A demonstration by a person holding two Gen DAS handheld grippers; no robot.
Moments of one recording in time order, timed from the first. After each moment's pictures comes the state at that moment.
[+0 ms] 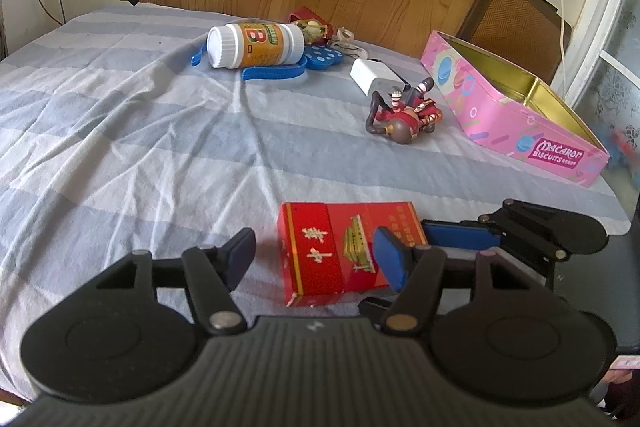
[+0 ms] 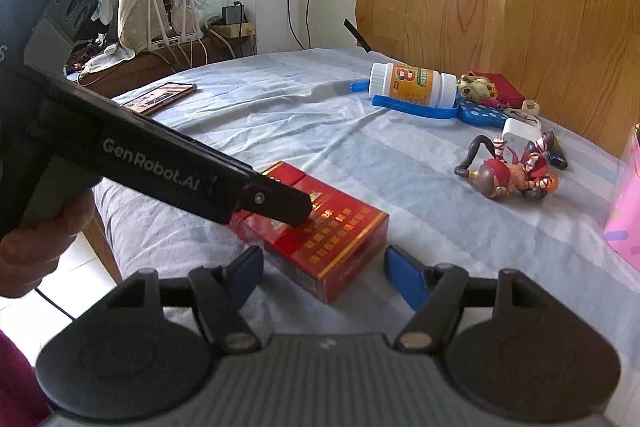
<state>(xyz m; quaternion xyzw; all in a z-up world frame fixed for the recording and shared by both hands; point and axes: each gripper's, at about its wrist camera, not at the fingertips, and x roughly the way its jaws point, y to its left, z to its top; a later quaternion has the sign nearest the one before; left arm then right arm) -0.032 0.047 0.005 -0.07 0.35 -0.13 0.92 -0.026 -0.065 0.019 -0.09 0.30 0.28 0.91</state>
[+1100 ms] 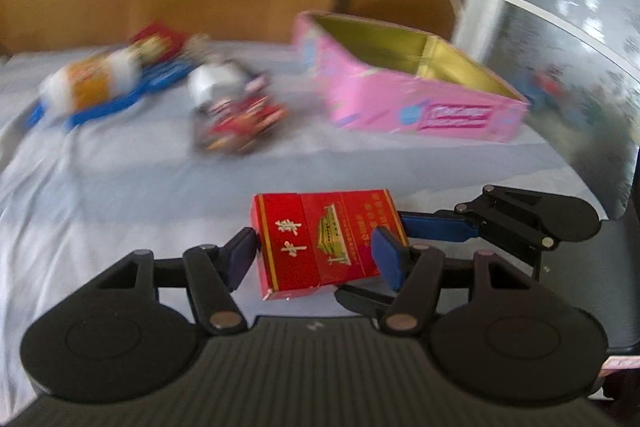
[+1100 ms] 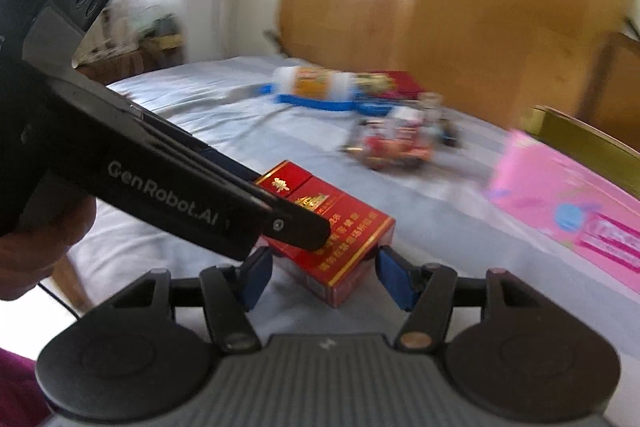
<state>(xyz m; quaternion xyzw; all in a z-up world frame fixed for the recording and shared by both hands) -0.013 -0.056 0.018 0.00 0.33 -0.27 0.90 -0.063 -0.129 0.026 -0.09 0.28 0.16 0.94</state>
